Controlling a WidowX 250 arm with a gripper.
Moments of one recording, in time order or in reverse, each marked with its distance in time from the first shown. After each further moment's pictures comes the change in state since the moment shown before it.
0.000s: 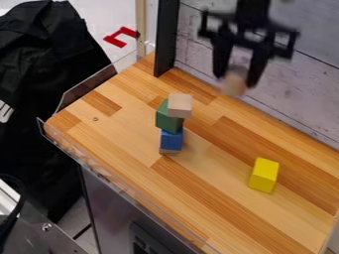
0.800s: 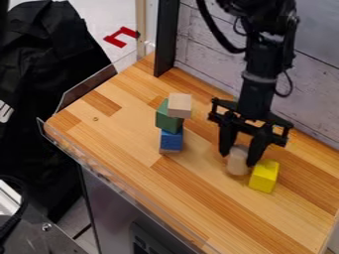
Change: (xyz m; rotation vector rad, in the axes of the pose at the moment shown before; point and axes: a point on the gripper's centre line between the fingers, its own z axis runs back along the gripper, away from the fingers) arm -0.010 -0.023 -0.098 -0.044 0.188 -0.179
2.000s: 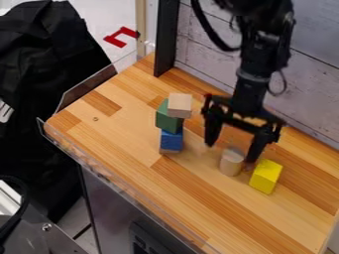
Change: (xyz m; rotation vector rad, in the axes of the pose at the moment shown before) arm -0.001 0.010 0.013 0.053 -0.082 0.063
